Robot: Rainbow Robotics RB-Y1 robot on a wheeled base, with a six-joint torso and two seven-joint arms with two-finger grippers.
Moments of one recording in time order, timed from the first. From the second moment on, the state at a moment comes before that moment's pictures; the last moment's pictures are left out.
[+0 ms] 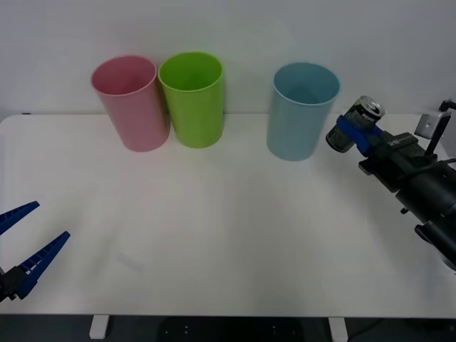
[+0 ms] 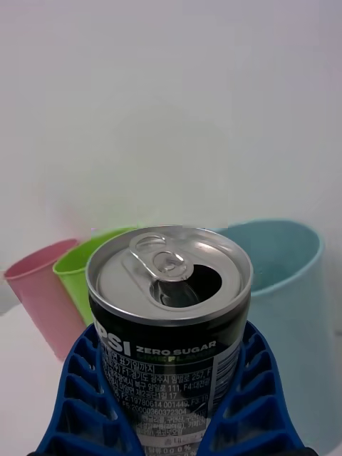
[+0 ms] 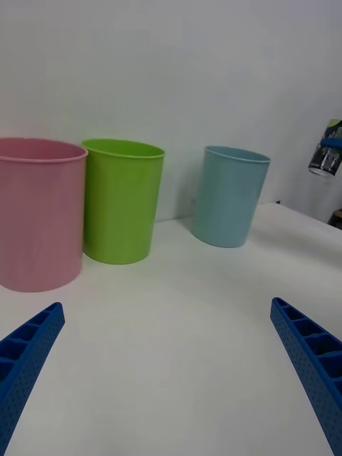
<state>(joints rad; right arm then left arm) -0.08 -0.45 -0.10 -1.71 1.10 -0.57 -0.34 0.35 0.40 0.52 -1.66 -0.96 -1.22 0.00</state>
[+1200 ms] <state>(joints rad) -0.55 -0.55 -0.11 -1.33 1.25 -0.67 -0.35 0.35 0.40 0.52 -1.66 -0.96 -1.22 0.00</state>
